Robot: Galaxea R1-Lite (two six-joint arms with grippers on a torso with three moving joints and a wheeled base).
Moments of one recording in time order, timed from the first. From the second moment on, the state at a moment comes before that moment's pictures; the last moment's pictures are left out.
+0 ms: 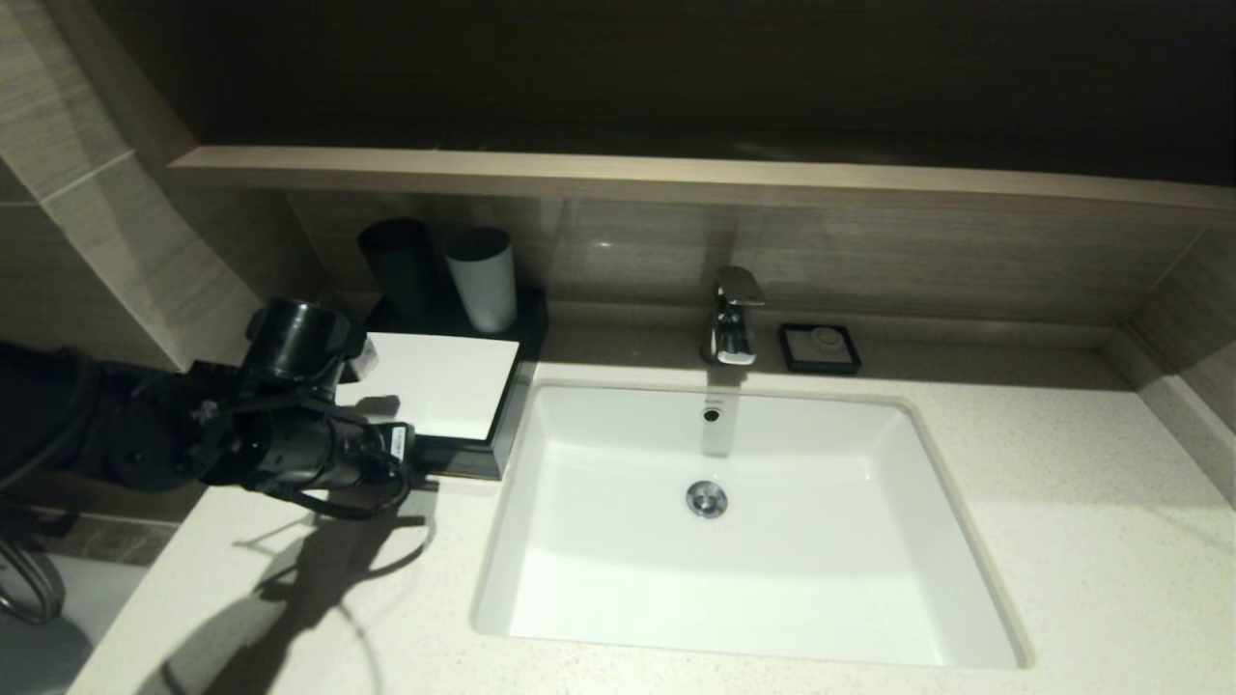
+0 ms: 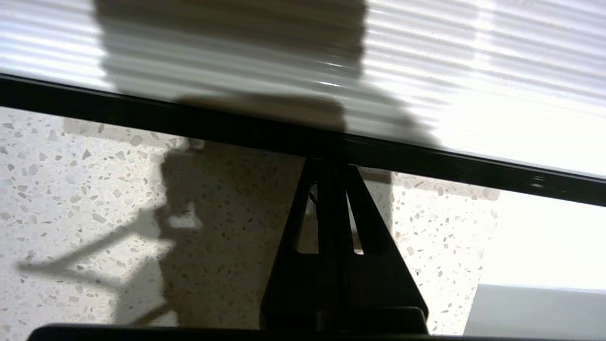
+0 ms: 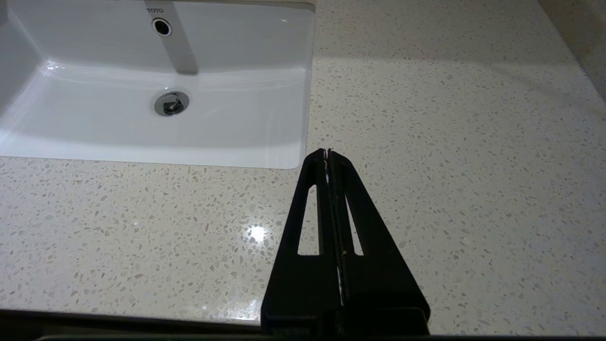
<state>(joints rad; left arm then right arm) -0.22 1.76 -0.99 0.00 0.08 -0.23 0.00 0.00 0.00 0.01 -0.01 0.00</state>
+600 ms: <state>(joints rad) -0.22 1.60 -0.92 0.09 0.08 -0.23 0.00 0.00 0.00 0.01 -0.01 0.00</state>
